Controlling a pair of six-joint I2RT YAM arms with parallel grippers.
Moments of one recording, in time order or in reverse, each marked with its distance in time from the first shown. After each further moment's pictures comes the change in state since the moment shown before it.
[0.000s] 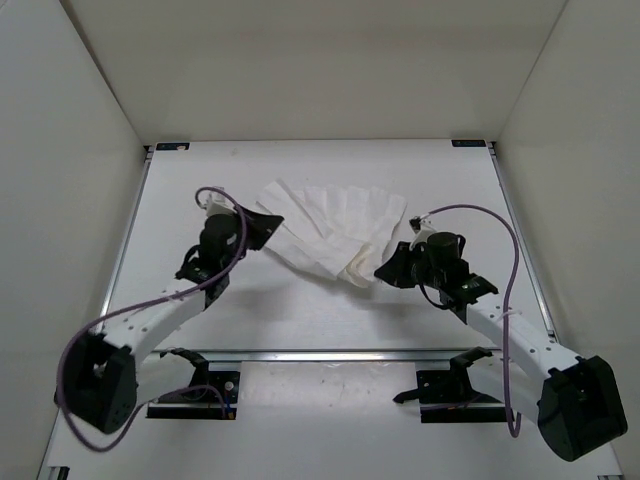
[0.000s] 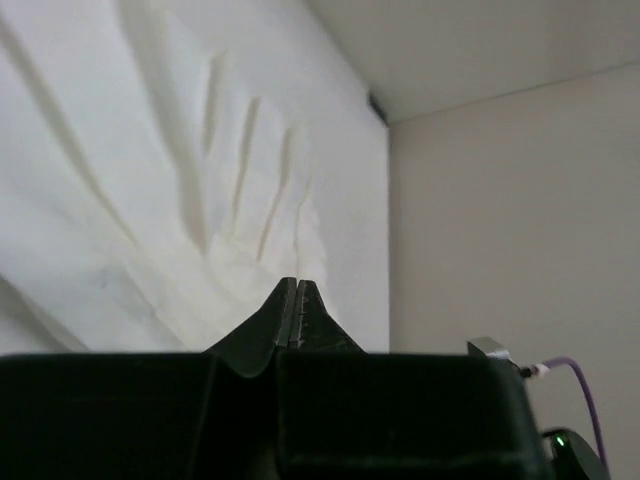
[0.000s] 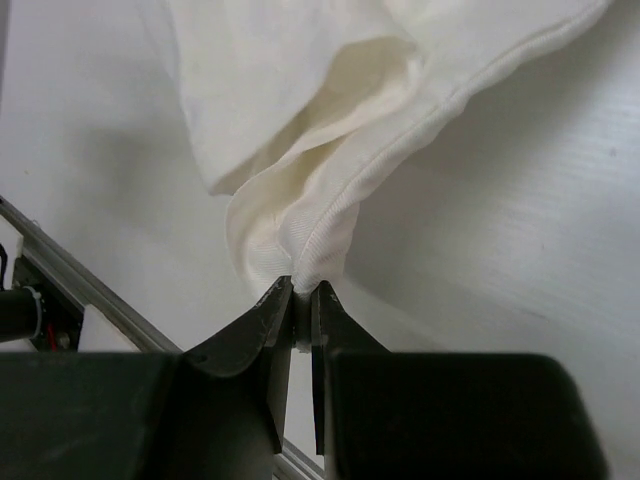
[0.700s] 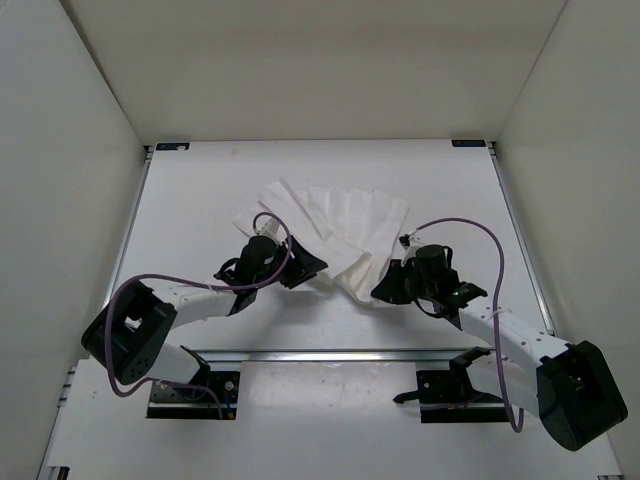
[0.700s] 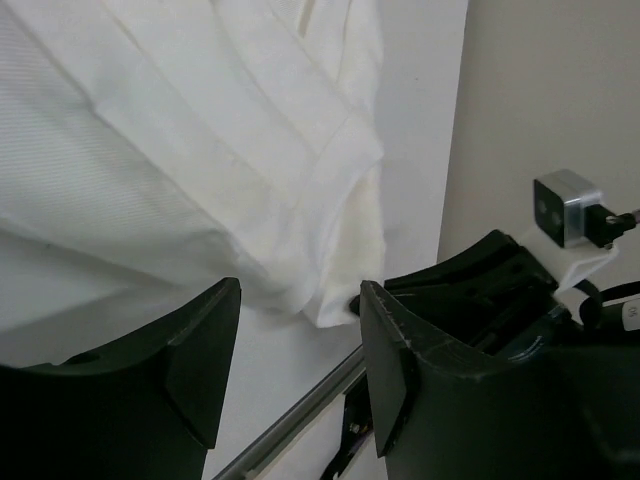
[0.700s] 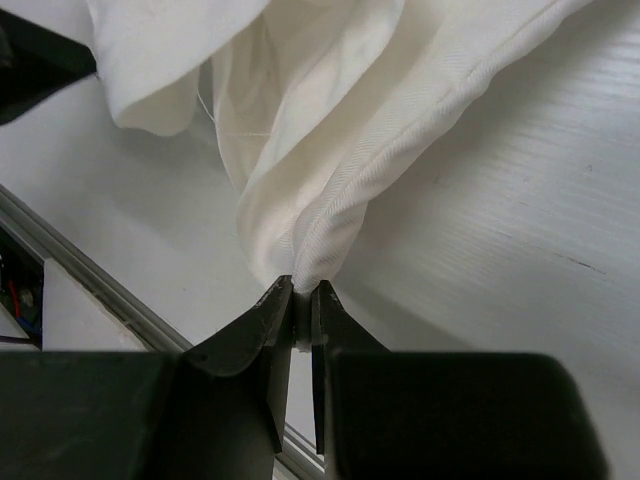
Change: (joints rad) left arm -0.174 0.218 -0.068 0.087 0.232 0.006; right arm 0.066 0.042 -0.060 0.005 0.007 0.007
